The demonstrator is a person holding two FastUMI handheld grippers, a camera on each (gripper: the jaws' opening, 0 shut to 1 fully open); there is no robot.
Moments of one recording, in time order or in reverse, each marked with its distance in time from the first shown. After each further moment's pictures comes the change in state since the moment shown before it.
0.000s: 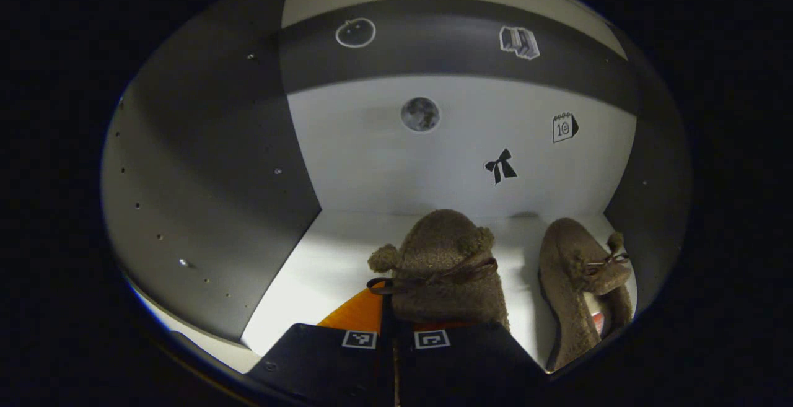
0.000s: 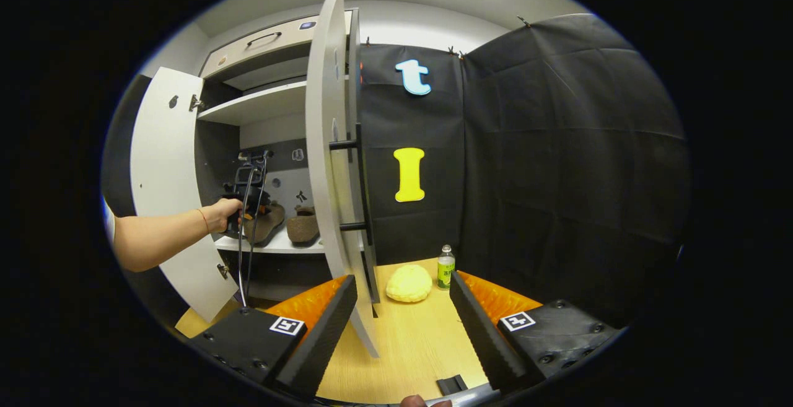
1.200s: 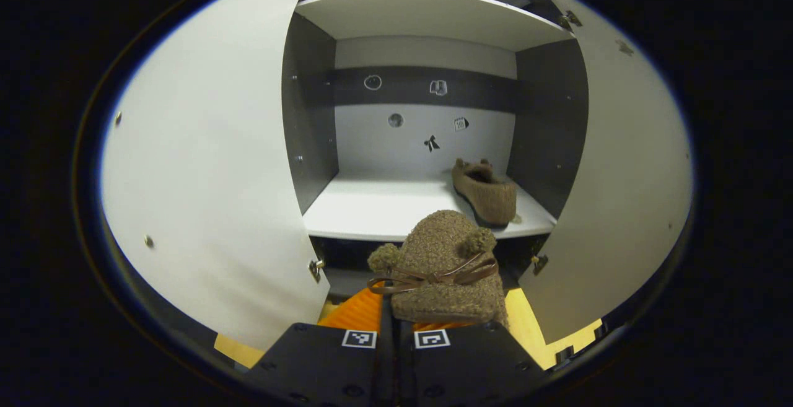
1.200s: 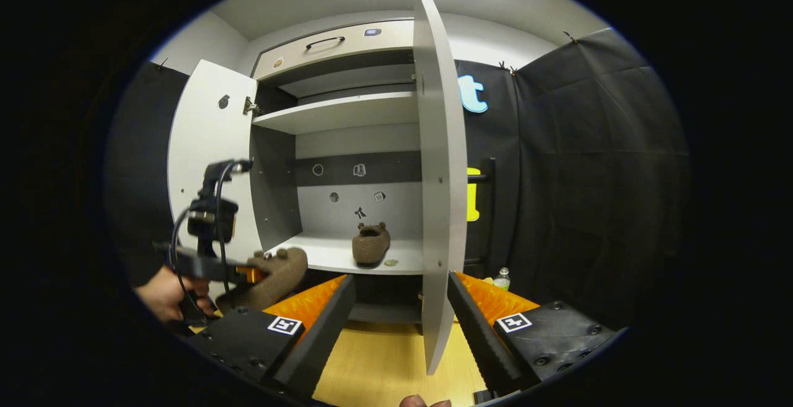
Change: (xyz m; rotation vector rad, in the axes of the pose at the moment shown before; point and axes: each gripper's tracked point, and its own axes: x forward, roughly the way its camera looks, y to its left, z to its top) left arm -0.263 0.025 -0.129 -0.018 -0.185 -0.159; right arm -0.004 0.117 0.019 -0.038 -0.062 0.222
